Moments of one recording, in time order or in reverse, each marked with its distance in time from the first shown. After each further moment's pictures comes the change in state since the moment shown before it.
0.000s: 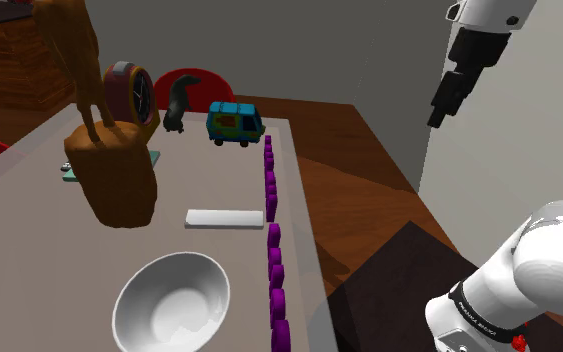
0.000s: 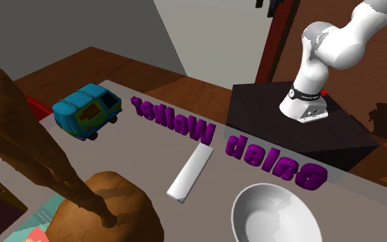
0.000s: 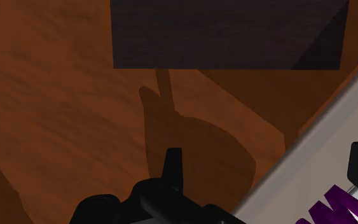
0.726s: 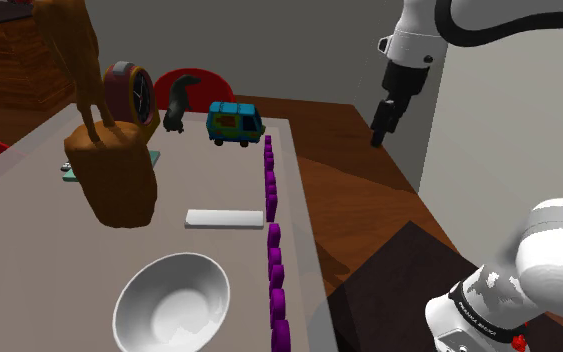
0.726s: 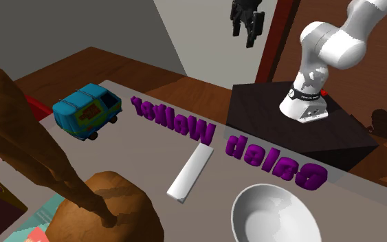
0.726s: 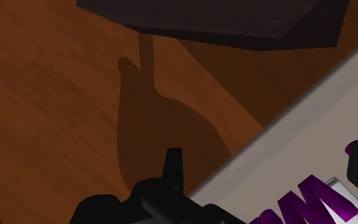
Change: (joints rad) arm 0.077 0.217 0.051 -0.044 0.046 0.267 -0.030
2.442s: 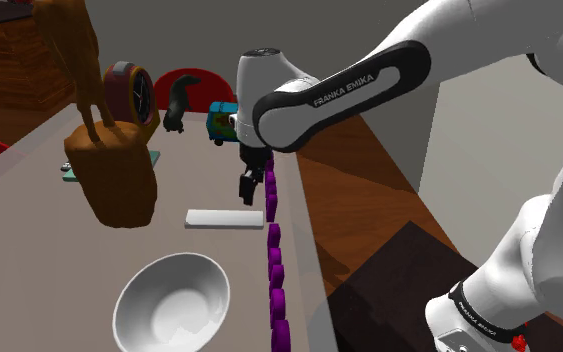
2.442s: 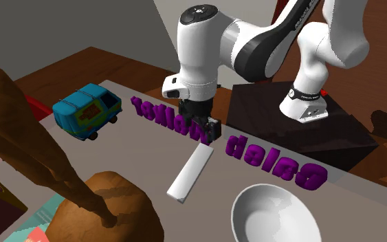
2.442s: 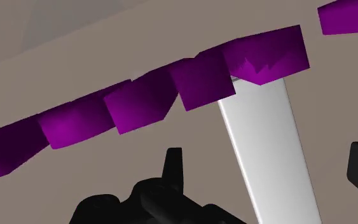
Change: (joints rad) arm 0.187 0.833 0.171 0.368 -0.033 0.493 -0.058
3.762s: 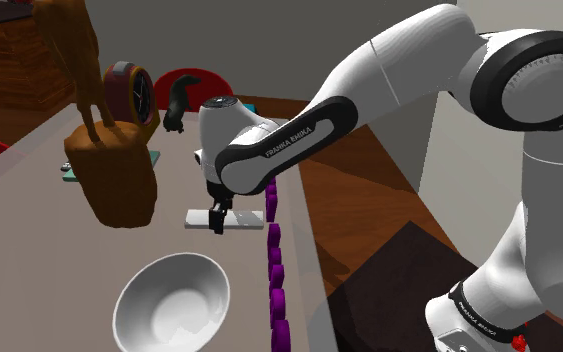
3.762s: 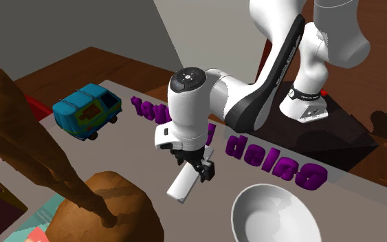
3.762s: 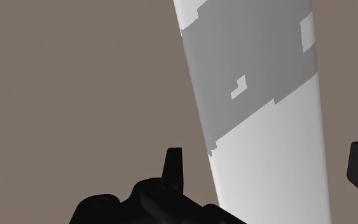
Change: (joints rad) arm 0.077 0.303 0.014 0.198 -0.078 0.106 0.002
